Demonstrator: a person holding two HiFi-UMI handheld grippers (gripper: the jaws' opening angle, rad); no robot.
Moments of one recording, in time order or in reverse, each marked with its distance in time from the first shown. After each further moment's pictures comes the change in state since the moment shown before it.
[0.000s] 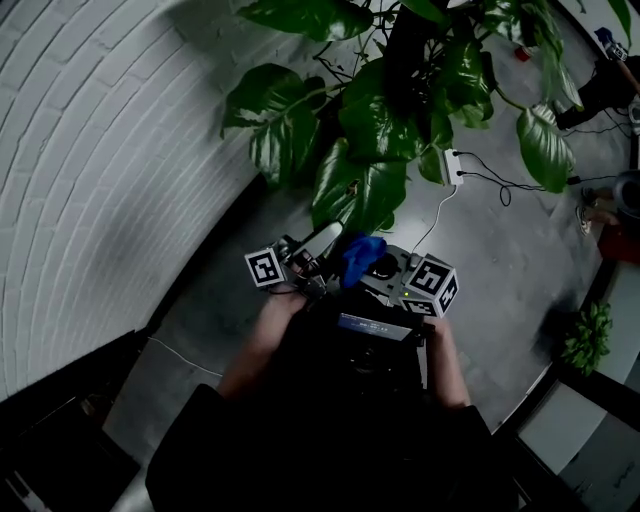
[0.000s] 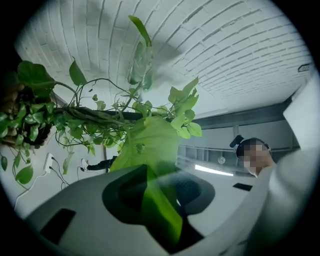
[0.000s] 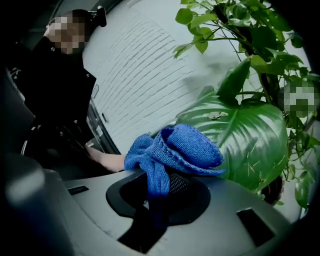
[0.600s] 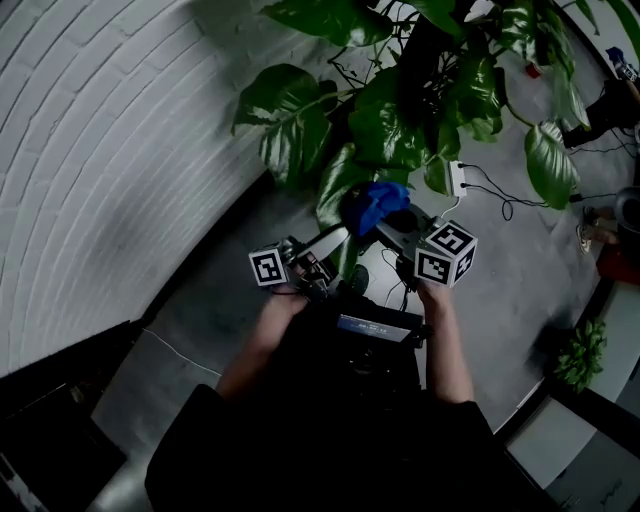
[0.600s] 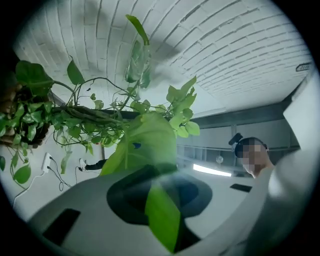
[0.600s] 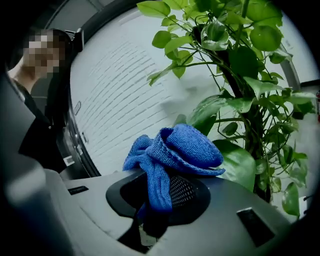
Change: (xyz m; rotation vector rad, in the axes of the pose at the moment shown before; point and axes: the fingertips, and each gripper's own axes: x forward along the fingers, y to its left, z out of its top) left arm -0.001 -0.005 -0.004 0.002 0.010 -0.020; right arm -0.018 -0.081 0.087 0.088 -0.204 -0.184
